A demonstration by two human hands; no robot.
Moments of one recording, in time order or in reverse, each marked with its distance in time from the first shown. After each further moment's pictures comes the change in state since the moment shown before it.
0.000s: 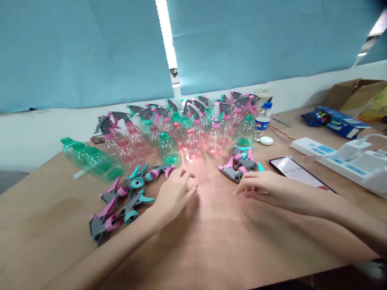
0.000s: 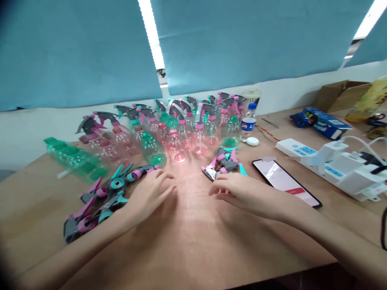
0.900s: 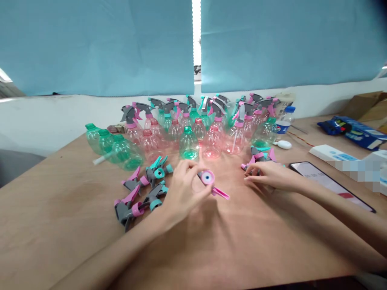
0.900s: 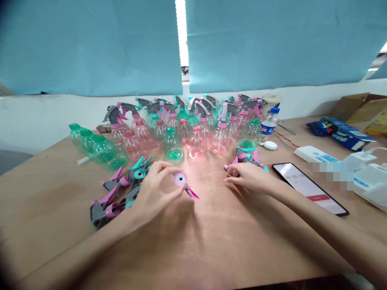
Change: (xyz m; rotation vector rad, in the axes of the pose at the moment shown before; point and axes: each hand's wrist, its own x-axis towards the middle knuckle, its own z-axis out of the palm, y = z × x) left_hand -0.036 -0.012 -0.022 -0.311 0.322 0.025; right_hand 0.063 0.033 0.022 -0.170 0.041 0.248
